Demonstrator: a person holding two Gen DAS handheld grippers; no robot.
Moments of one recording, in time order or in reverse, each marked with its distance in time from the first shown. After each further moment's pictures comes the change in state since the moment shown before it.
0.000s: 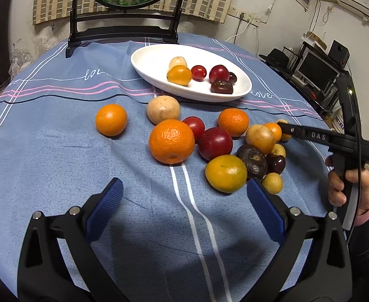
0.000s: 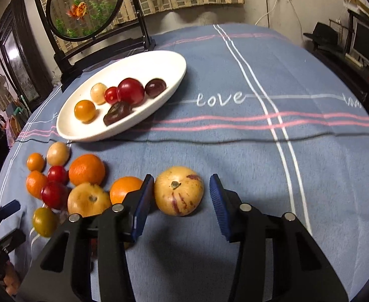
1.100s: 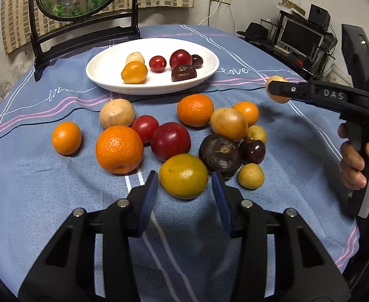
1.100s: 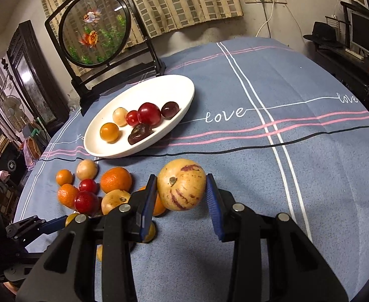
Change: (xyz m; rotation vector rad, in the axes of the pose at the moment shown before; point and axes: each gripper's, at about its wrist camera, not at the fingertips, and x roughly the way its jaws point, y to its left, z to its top) left arm 0.024 -0.049 0.006 0.199 0.065 -0.003; right arm -0.040 -0.005 -0.004 0.052 -0.135 0.099
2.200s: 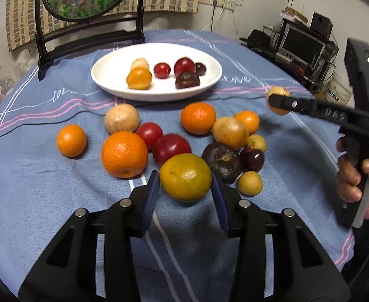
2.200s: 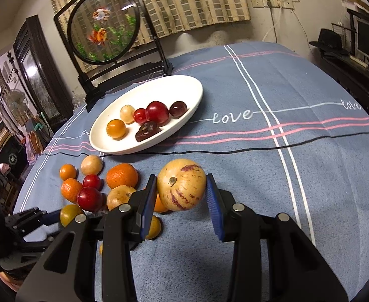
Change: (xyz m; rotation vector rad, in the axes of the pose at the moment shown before) left arm -0.014 0.007 0.003 -0.035 -0.044 -0.016; right arm -0.003 0.012 -0.005 -0.062 -0.014 0.013
